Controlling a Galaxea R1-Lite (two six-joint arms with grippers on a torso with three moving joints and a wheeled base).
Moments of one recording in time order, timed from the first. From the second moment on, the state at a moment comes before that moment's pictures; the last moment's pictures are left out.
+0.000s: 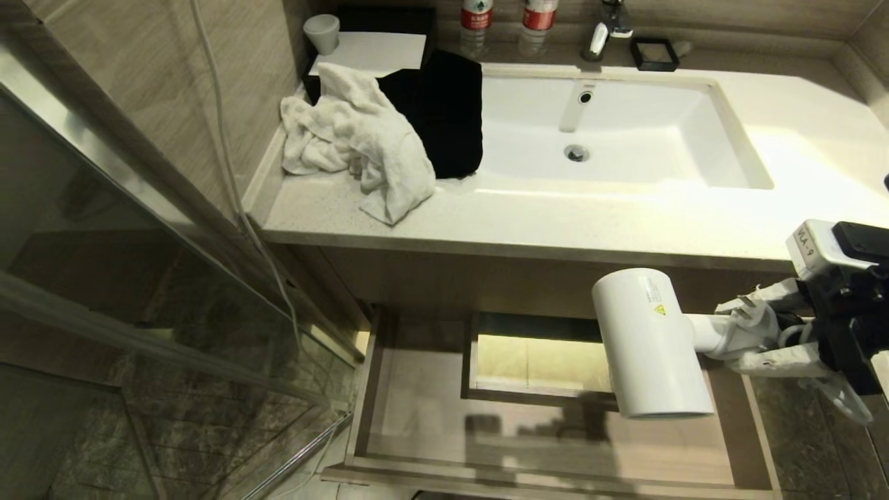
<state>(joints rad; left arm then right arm) 0.00 0.00 0.00 0.00 0.00 0.00 -0.01 1.43 -1.12 0.65 0.65 -1.18</state>
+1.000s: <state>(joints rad) 0.00 0.00 0.00 0.00 0.00 0.00 -0.02 1.35 -1.02 0.61 0.54 -1.00</state>
